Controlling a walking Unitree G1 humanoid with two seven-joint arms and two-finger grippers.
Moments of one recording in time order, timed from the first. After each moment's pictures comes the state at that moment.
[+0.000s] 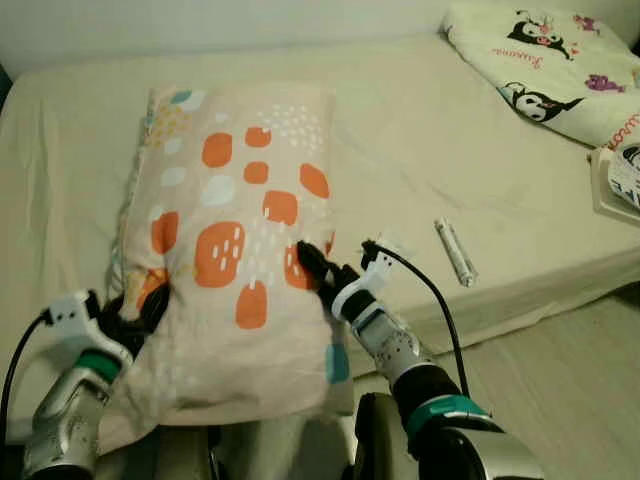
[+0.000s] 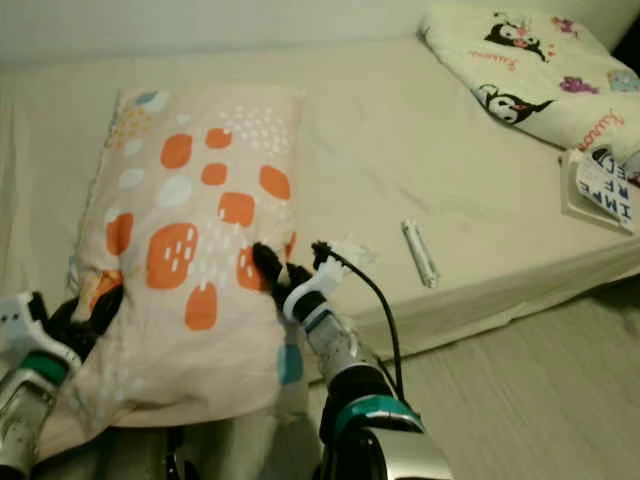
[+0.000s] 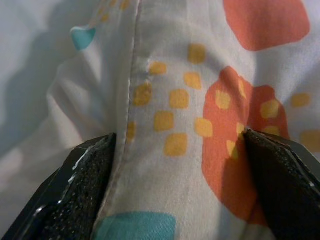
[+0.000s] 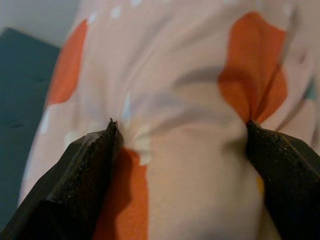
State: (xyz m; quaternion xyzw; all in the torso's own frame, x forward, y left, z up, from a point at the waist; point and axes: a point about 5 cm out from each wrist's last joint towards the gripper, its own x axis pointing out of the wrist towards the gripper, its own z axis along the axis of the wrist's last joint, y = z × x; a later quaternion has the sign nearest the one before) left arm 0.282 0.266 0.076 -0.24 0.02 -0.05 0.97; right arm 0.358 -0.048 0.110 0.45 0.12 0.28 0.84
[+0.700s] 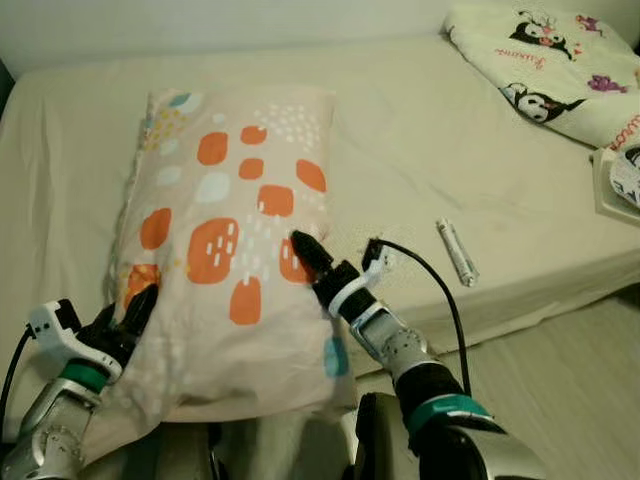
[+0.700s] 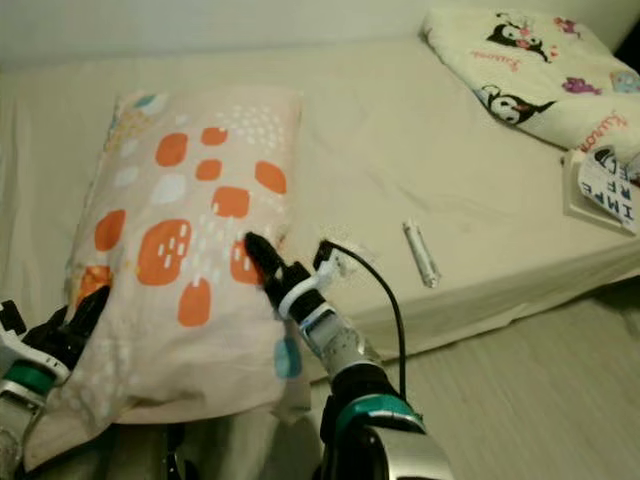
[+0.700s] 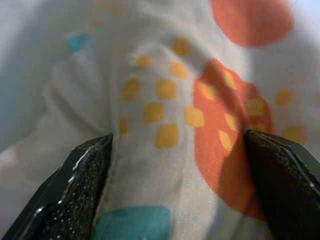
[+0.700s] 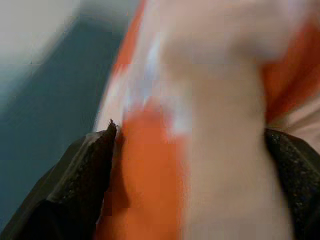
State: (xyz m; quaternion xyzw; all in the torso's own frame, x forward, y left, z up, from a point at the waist) left arm 0.276 0.270 0.081 -0.29 0.01 -0.07 0.95; right arm 0.343 -0.028 0.118 0.41 0.13 0.44 0.79
